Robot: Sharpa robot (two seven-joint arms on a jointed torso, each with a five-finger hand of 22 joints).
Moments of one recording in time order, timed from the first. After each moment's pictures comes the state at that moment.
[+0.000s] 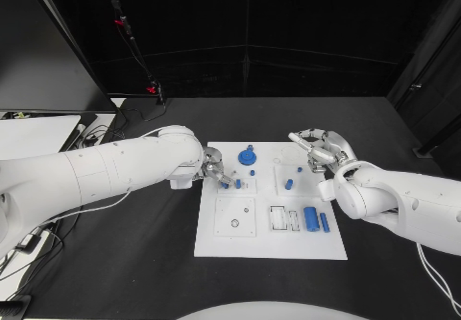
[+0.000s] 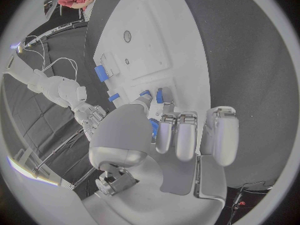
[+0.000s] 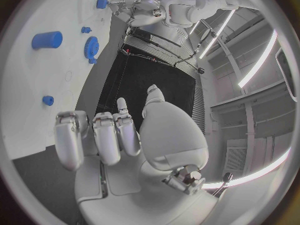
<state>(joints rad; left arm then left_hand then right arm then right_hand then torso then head) 1.36 -0.49 -0.23 1.19 -0.99 0.23 -0.41 1.11 0.05 0.09 0.29 0.27 0.91 0.07 0.43 0.94 1.46 0.02 1.57 1.31 1.47 -0.02 1.57 1.31 0.02 1.47 0.10 1.50 1.31 1.17 -0.86 -0.13 1.48 -0.29 -0.58 0.35 1.24 0.07 -0.28 0.28 0.34 0.48 0.16 0.68 0.11 1.46 0.13 1.57 1.31 1.47 0.07 1.57 1.31 0.01 1.47 0.18 1.53 1.31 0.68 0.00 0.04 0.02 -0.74</state>
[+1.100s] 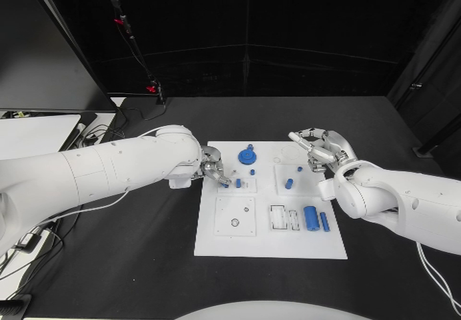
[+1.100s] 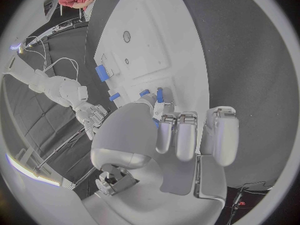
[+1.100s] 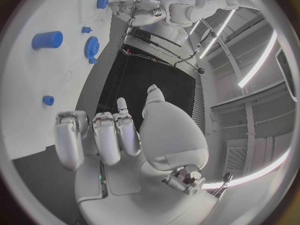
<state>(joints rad) 1.36 -0.50 -0.23 1.19 -0.99 0.23 -0.39 1.25 0.06 0.11 0.29 0.43 0.88 0.06 0.44 0.92 1.46 0.02 1.57 1.31 1.47 -0.02 1.57 1.31 0.02 1.47 0.10 1.50 1.31 1.17 -0.86 -0.13 1.48 -0.29 -0.58 0.35 1.24 0.07 -0.28 0.28 0.34 0.48 0.16 0.68 0.11 1.46 0.13 1.57 1.31 1.47 0.07 1.57 1.31 0.01 1.47 0.18 1.53 1.31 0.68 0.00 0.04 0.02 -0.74</state>
